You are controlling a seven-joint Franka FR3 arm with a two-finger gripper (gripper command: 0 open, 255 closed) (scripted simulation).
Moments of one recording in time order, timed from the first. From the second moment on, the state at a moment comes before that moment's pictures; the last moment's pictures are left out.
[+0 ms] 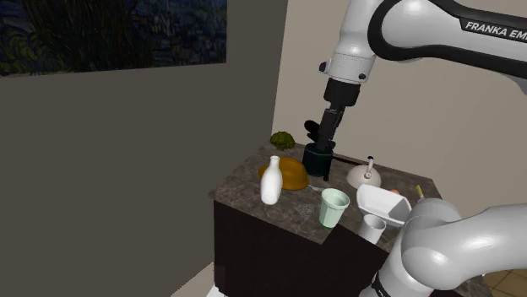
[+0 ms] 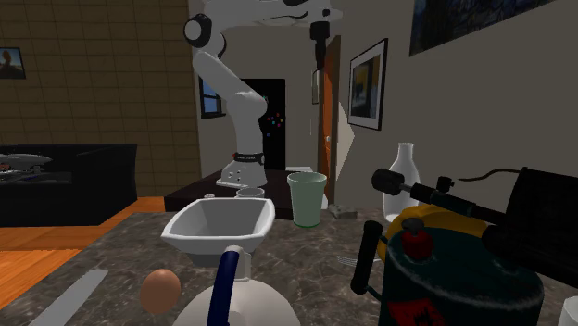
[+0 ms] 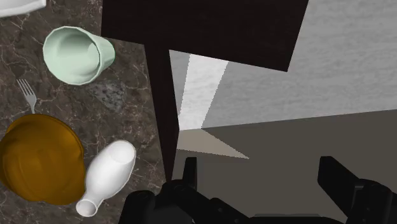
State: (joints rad) arm 0.00 -0.83 0.07 -2.27 0.10 1.49 -0.15
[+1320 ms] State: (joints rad) arm -0.07 -0.57 -0.05 -2.62 -0.08 2.02 -0.37
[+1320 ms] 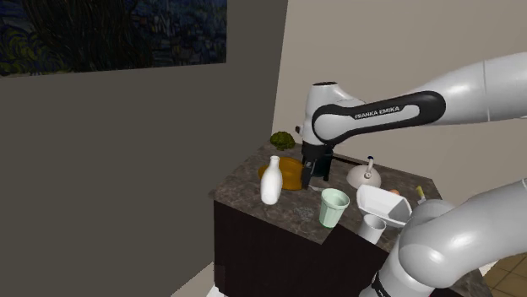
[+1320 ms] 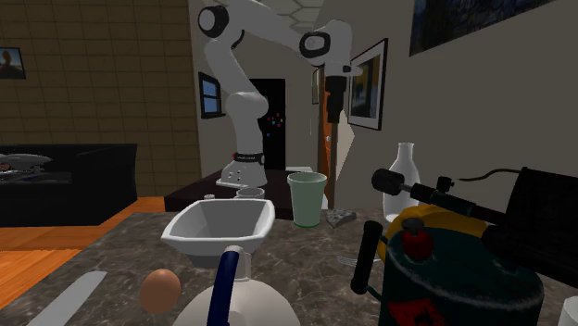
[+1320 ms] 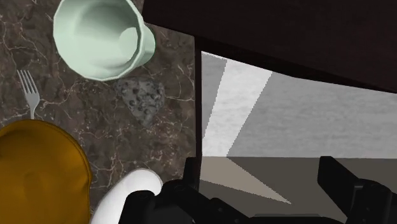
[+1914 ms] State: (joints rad) arm -0.13 -0.26 -0.10 -2.64 -0.18 2.32 -0.43
